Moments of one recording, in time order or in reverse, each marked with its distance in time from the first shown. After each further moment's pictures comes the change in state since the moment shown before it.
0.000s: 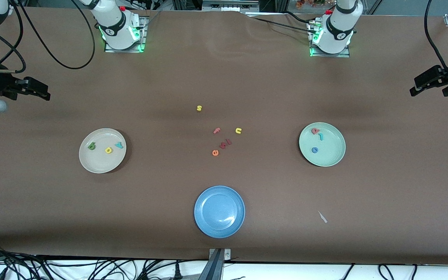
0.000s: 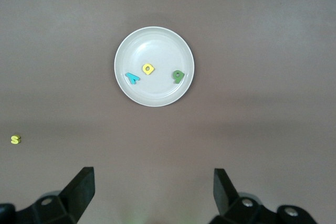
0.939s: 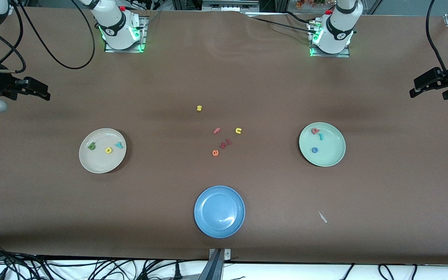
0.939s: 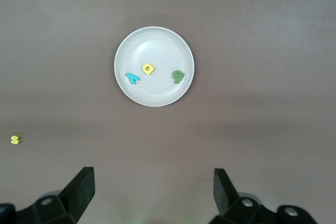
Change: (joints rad) left arm 0.004 0.013 0.004 0.006 0.000 0.000 0.070; right arm 0.000 0.000 0.000 0.000 0.000 0.000 0.000
